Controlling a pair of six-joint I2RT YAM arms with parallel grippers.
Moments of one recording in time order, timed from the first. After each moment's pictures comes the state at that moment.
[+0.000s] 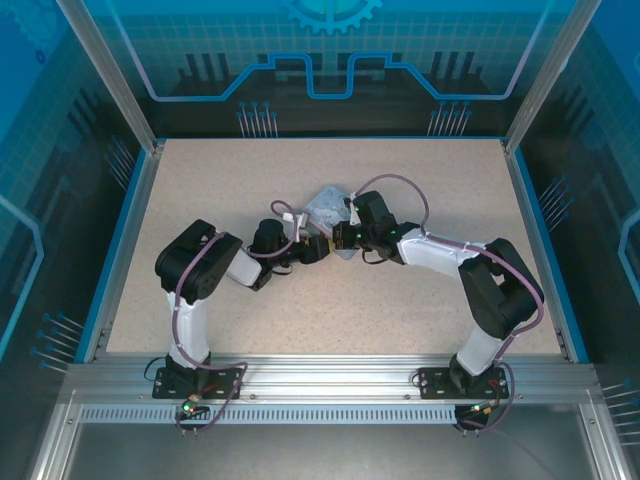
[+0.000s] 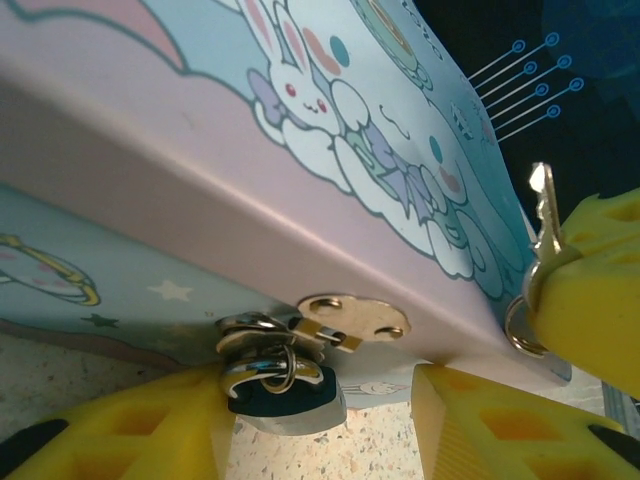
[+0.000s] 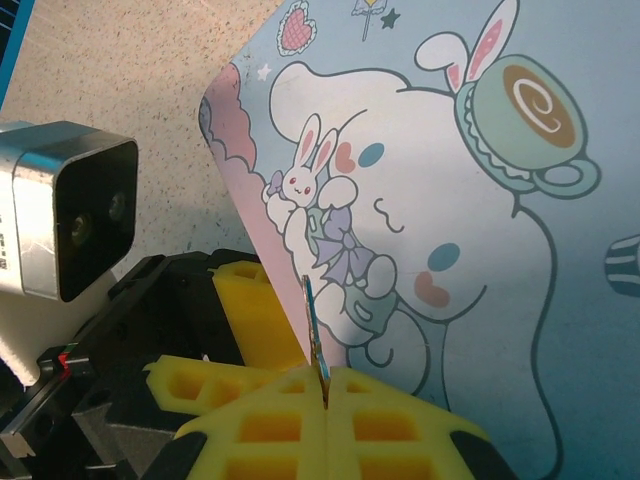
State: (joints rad) left arm -0.43 2.01 0.69 0.94 0.57 -0.67; right arm 0.58 1.70 1.00 -0.06 -0.19 0.56
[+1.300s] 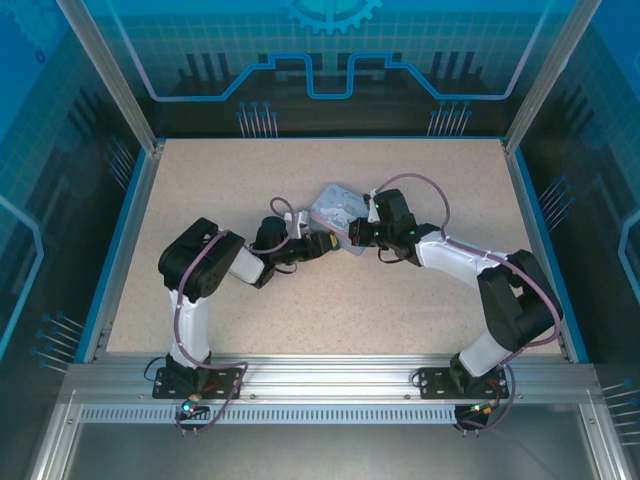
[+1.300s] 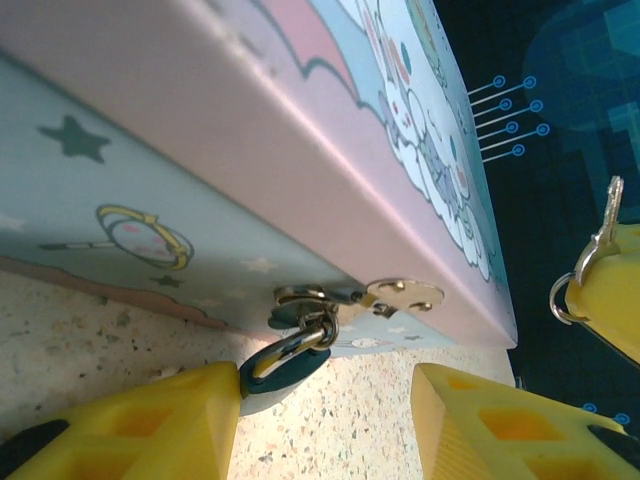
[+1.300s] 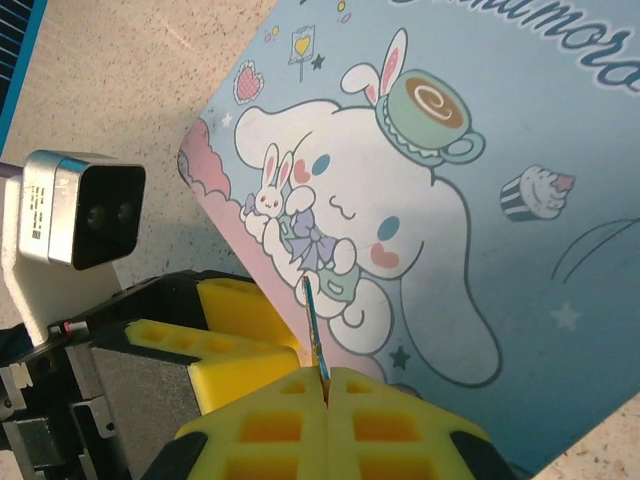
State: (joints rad) left arm -0.43 2.04 0.73 0.94 0.60 -0.87; right arm 0.49 1.59 0.92 -0.07 -0.21 0.56
